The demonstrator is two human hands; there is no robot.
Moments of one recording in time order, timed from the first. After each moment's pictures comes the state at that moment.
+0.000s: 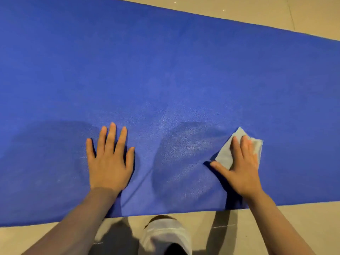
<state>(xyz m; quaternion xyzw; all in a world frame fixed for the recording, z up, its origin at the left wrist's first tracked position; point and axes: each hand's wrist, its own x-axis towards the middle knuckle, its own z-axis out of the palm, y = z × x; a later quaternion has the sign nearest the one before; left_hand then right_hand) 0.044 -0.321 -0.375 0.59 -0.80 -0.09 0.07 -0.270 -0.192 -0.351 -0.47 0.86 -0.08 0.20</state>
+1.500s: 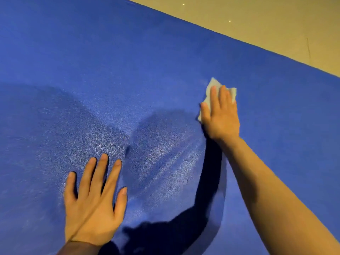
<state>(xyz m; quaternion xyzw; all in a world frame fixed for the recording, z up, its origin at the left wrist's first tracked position) 0.038 -0.321 -0.383 0.60 -0.79 -0.07 0.11 -0.301 -0.436 -0.384 -0.62 0.78 -0.02 0.02</state>
